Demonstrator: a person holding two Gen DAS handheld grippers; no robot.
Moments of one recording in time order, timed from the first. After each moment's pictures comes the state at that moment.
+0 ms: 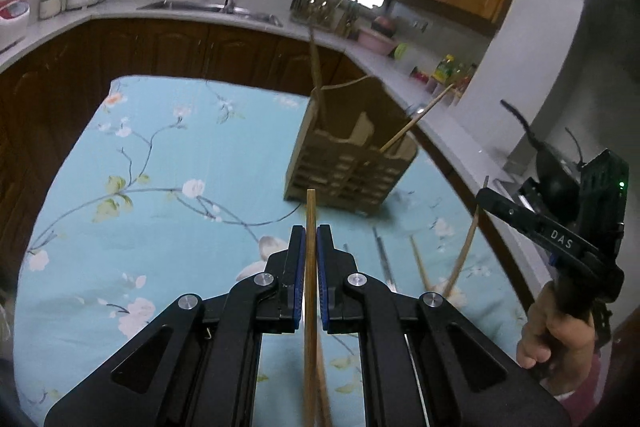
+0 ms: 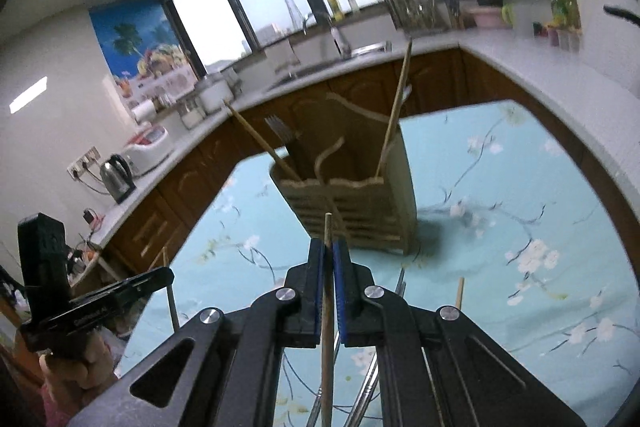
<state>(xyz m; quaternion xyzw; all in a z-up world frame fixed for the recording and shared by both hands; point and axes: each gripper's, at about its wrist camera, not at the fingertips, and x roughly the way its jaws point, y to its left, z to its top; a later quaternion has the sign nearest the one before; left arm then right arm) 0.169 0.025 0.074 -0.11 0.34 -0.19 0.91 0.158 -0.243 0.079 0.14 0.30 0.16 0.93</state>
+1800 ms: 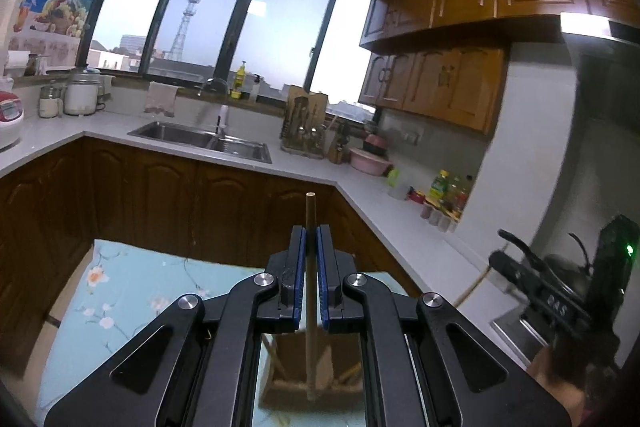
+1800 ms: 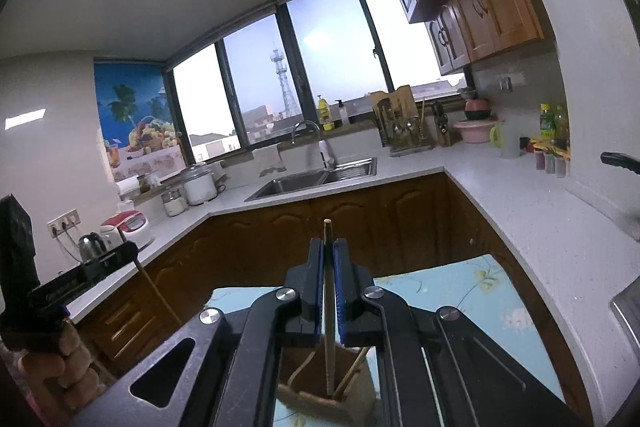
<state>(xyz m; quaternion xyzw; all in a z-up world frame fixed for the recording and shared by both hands) 0.283 -0.012 0.214 -0.12 0.14 -0.15 0.97 0.234 -0.274 0.198 0.11 0.13 0.10 0.98</state>
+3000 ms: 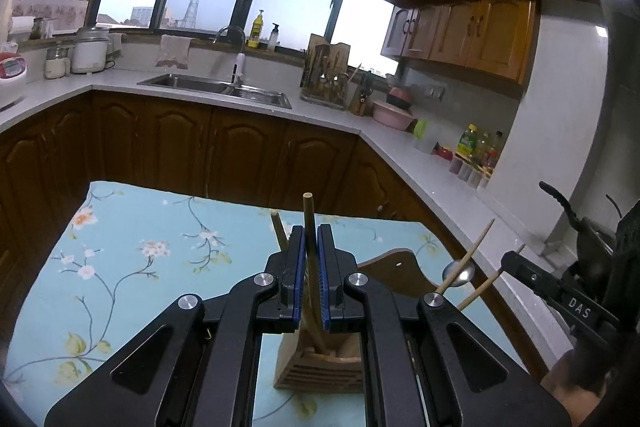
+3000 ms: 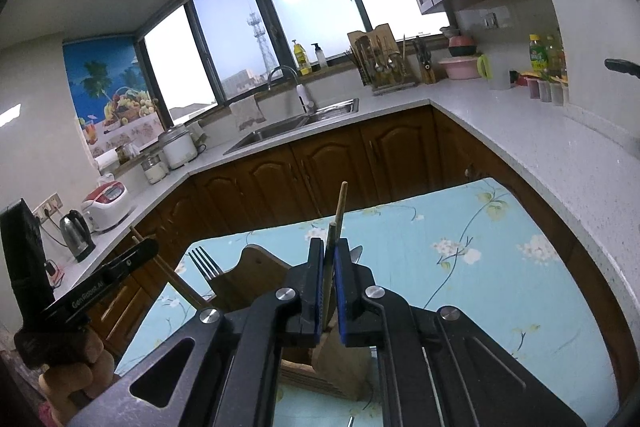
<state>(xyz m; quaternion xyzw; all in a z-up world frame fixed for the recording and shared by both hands) 0.322 -0.028 0.111 -0.11 0.22 -0.13 0.96 0.276 -0.274 0.106 0.14 0.22 0.09 0.96</state>
